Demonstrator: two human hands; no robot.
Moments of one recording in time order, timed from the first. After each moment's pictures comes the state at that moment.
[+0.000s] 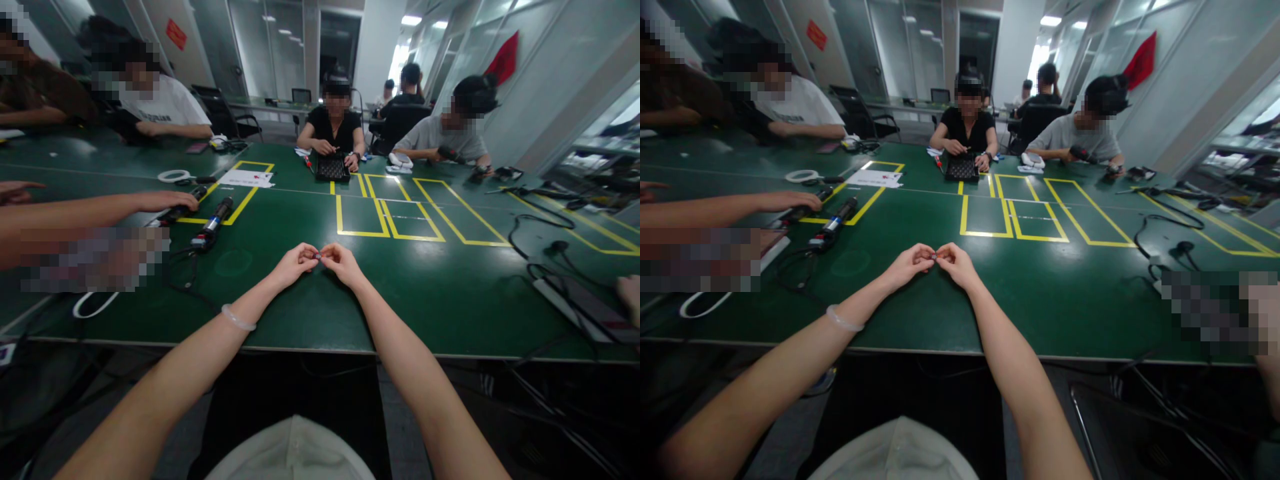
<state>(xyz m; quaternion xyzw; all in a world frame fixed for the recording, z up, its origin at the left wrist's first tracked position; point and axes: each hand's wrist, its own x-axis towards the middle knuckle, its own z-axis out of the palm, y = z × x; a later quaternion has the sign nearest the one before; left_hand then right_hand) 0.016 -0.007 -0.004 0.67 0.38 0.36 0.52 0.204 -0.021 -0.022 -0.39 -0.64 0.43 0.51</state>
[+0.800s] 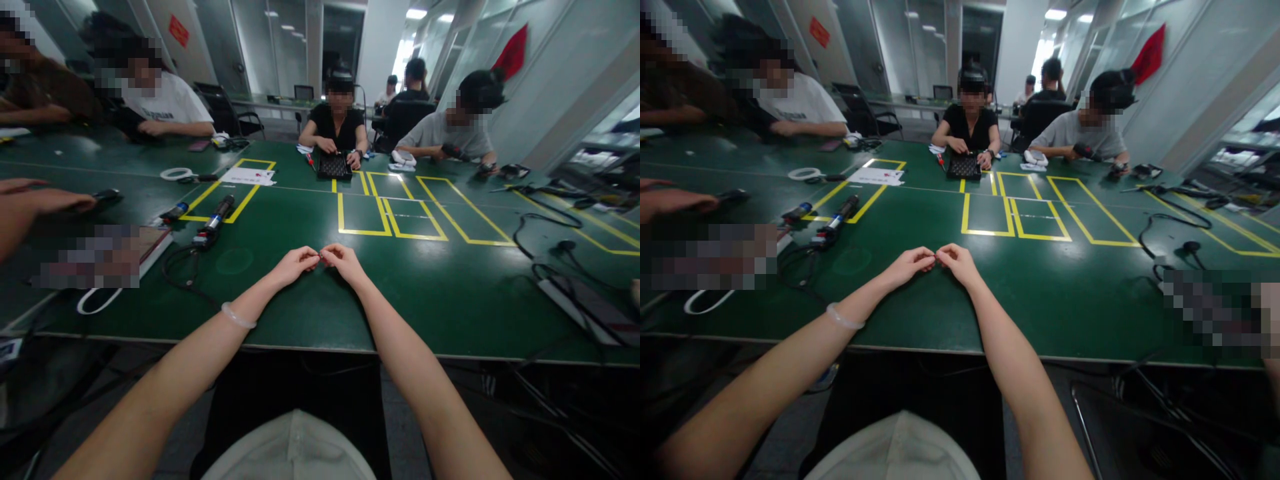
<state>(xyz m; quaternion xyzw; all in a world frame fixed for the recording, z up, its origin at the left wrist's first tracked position) 0.013 -0.008 -0.001 0.69 0.39 0.32 0.51 0.204 -0.020 -0.019 -0.42 -0.61 0.45 0.50</state>
